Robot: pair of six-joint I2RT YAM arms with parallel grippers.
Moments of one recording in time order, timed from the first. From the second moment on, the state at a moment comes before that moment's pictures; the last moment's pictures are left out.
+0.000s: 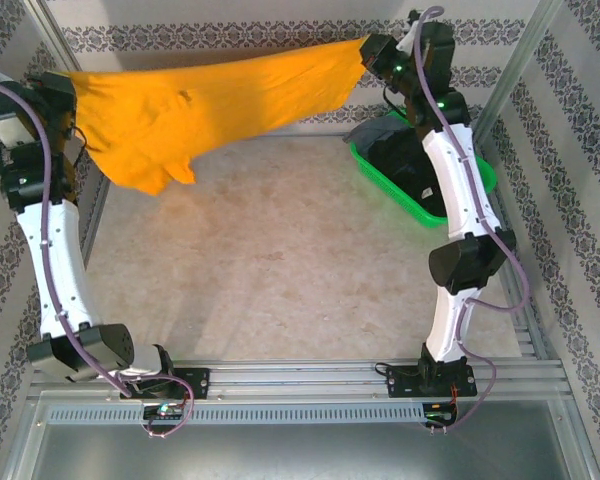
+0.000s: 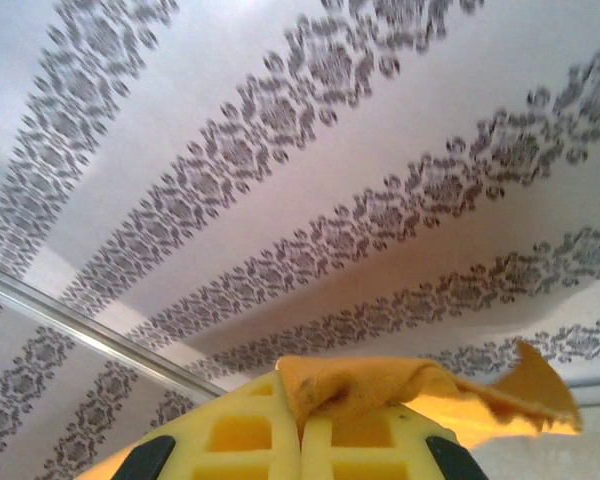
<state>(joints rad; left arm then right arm) 0.38 1.37 1.77 -0.38 0.16 -1.10 0.17 1.98 2.35 -0.45 -0.29 0.79</state>
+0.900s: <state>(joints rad) 0.32 0.75 0.61 -0.94 0.13 -1.09 0.20 1.58 1.09 -0.60 -0.17 0.75</state>
